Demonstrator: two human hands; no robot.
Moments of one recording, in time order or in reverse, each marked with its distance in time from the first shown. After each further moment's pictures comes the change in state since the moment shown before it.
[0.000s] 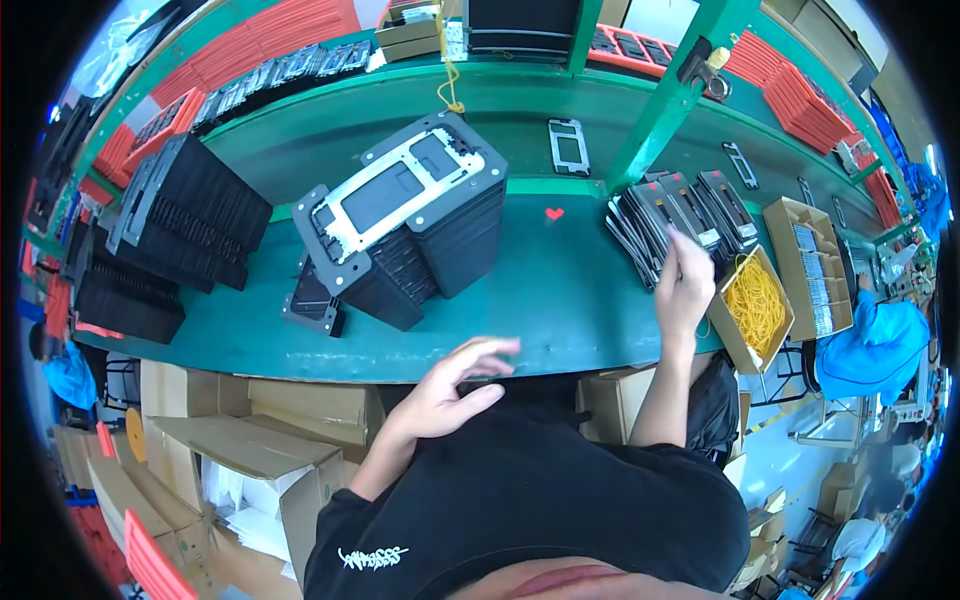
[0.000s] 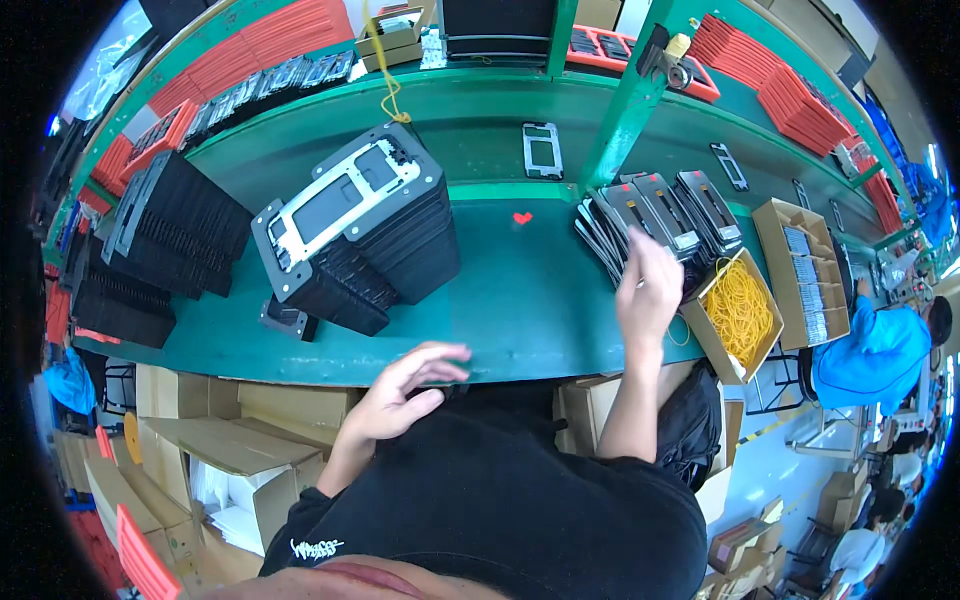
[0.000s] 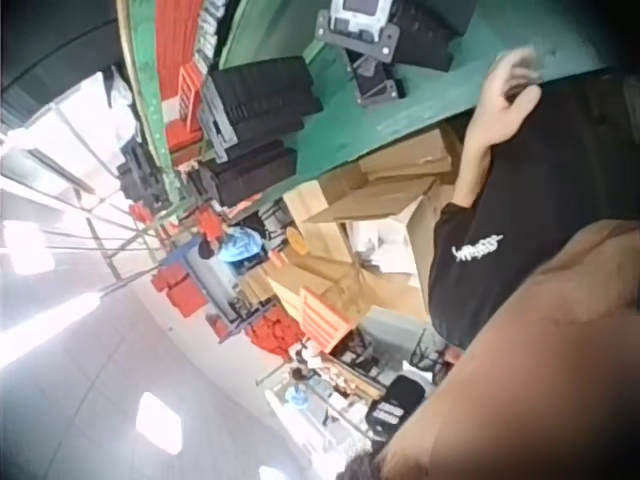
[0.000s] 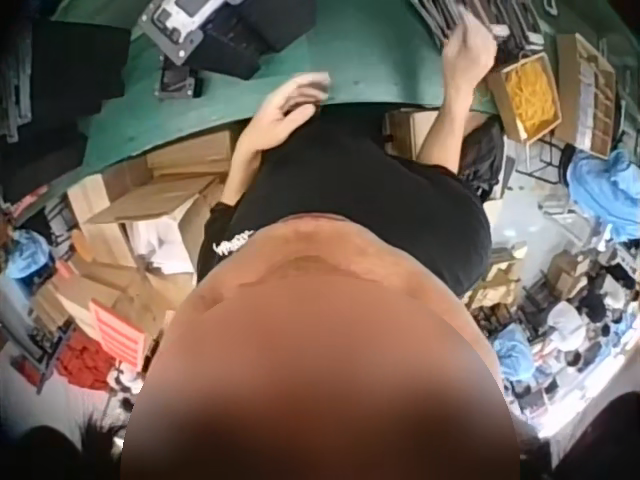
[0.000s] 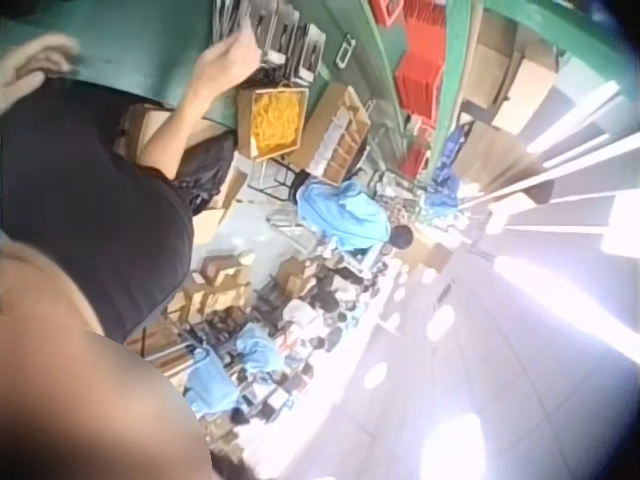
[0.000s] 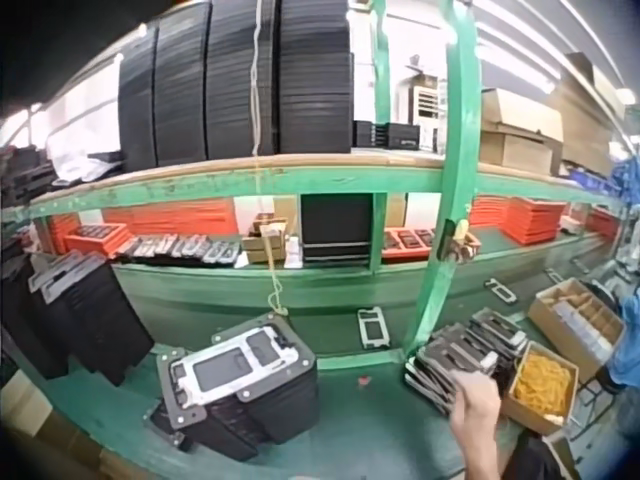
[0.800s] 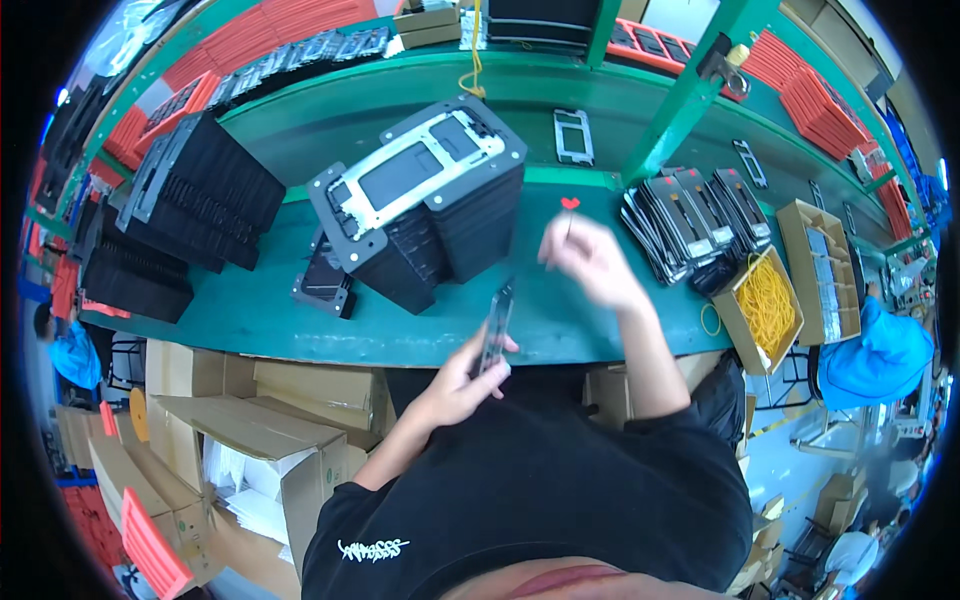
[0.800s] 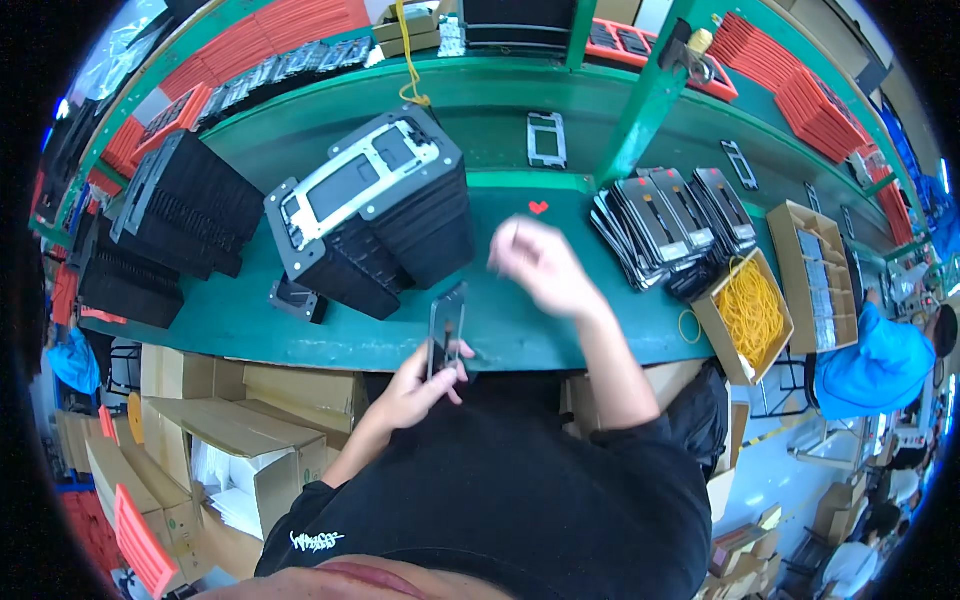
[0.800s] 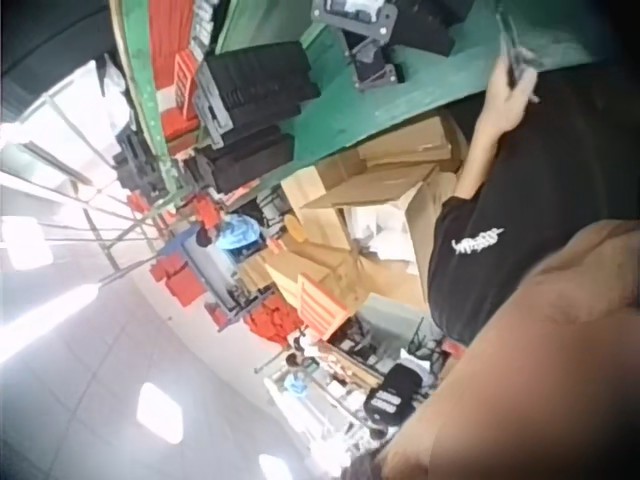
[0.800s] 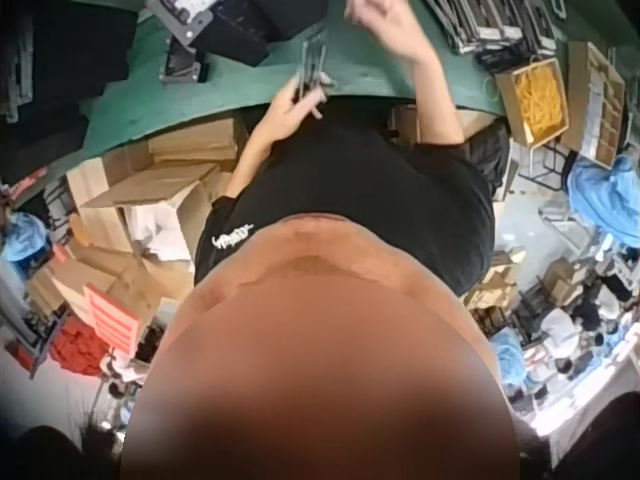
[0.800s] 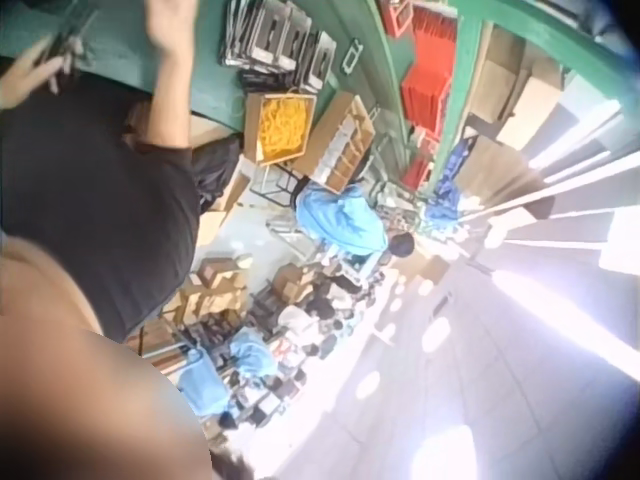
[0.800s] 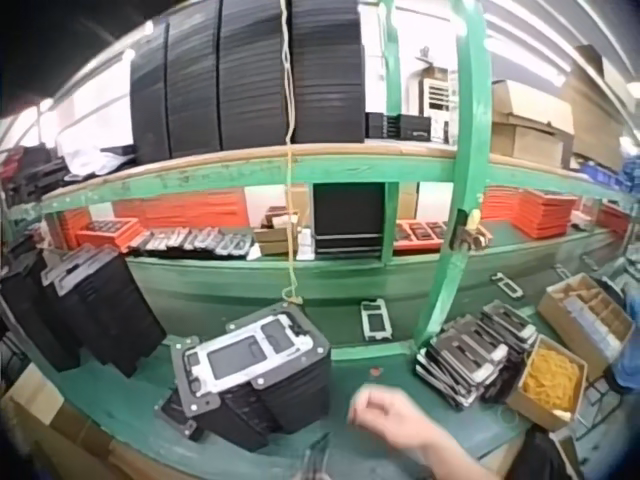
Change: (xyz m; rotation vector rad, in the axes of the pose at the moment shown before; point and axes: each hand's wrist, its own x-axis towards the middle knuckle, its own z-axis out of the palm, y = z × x) left_hand -0.022 -0.040 0.012 0.150 0.168 -0.041; right_hand 0.009 -0.082 0.070 1.309 -0.877 0.160
